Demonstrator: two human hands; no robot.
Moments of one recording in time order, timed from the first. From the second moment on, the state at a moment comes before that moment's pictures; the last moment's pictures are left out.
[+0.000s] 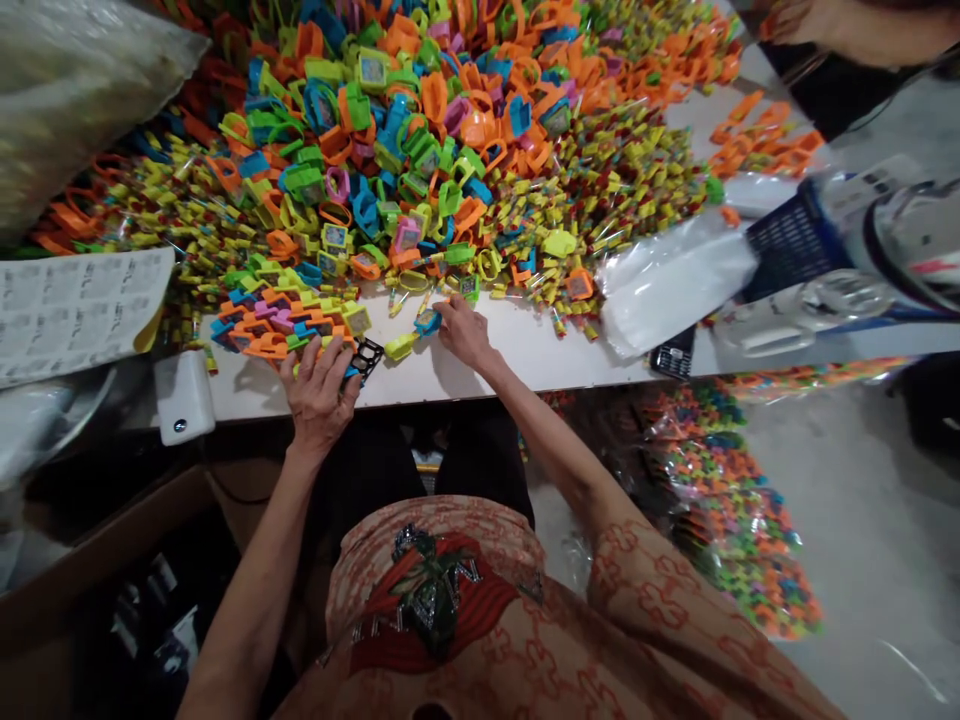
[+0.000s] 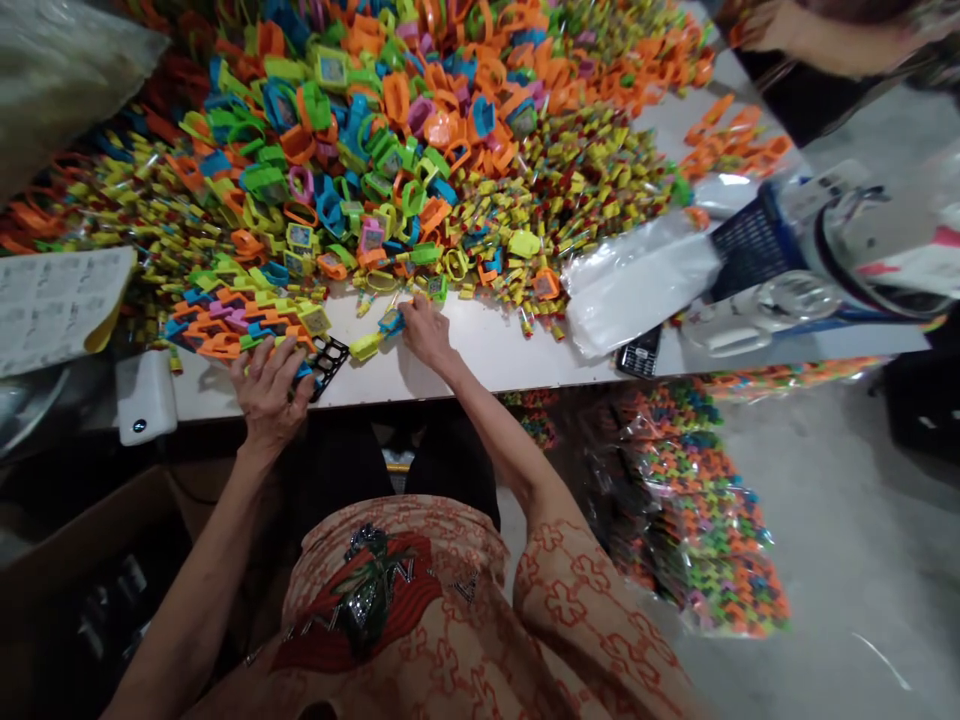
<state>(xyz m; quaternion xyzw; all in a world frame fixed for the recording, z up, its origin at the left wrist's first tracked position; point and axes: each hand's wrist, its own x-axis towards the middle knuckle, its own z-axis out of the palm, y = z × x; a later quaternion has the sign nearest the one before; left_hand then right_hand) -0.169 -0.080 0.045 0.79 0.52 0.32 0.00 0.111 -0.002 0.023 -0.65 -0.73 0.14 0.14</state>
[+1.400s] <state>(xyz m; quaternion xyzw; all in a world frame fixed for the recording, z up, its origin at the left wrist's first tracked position) -0.168 -0.082 0.045 0.79 0.53 0.29 -0.02 0.003 -0.019 0.041 -0.41 -0.83 0.35 0.12</state>
